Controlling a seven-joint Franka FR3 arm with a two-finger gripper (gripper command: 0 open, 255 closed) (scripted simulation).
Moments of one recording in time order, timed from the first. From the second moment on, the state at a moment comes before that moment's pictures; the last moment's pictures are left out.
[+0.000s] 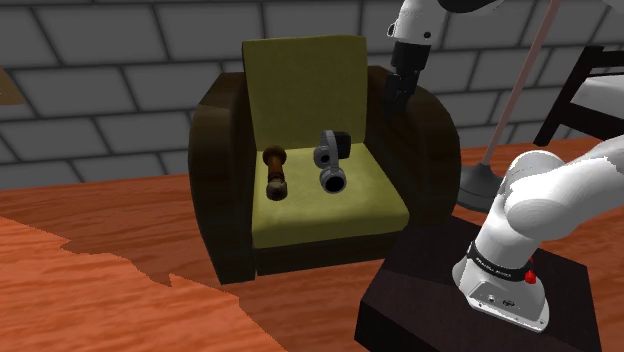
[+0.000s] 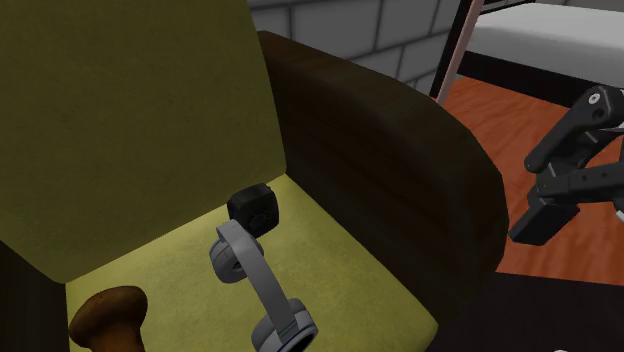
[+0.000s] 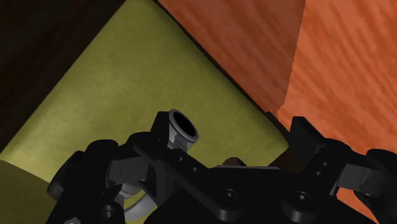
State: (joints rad) arm 0.02 -0.78 -0.03 -2.37 0.07 1.66 0.02
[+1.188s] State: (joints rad) arm 0.02 -0.29 -0.32 -2.20 0.00 1.88 -0.47
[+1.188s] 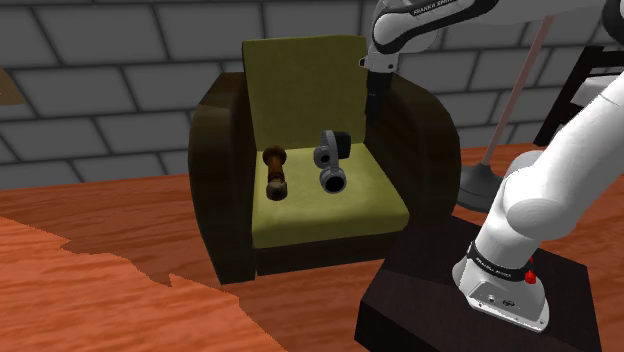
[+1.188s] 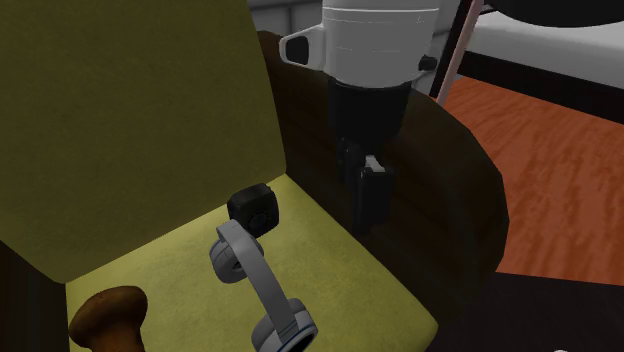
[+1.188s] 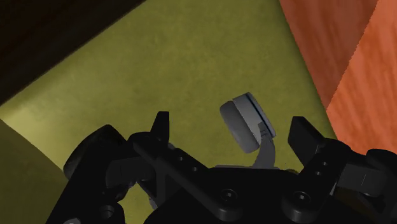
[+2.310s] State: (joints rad) arm -0.09 0.45 -0.39 -1.60 0.20 1.89 -0.95
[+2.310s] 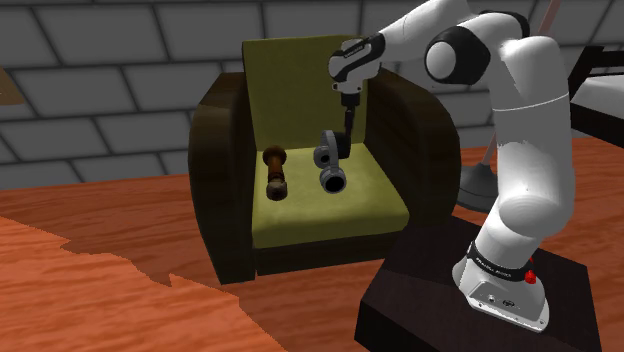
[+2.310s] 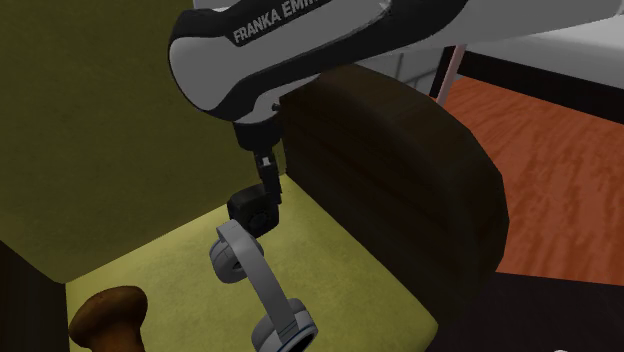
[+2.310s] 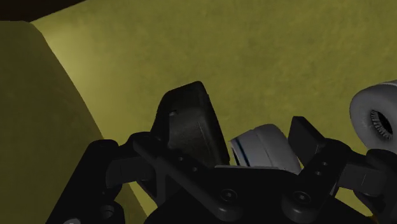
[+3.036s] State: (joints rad) arm -0.14 0.60 -0.37 -1.50 0.24 1.93 -1.01
